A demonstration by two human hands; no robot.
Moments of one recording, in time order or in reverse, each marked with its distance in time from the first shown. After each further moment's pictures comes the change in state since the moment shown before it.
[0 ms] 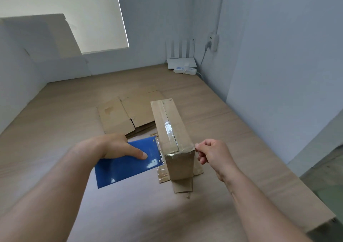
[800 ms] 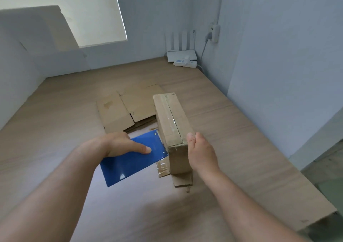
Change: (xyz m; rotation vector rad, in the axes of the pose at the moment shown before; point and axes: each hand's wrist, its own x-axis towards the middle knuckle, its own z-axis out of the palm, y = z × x) left_hand 0.015 0.000 0.014 -0.083 -0.010 -0.028; right_hand -0.008 0.003 0.040 -0.533 0.151 -0.179
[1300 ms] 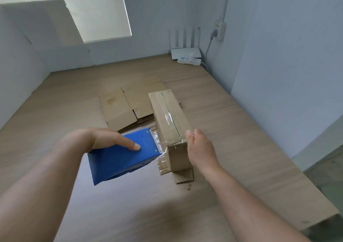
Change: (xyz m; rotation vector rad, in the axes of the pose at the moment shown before) left_hand -0.006 -0.027 -0.021 -0.130 -0.269 -0.040; right_hand 0.003 -0.005 -0.001 0.038 -0.070 -0.046
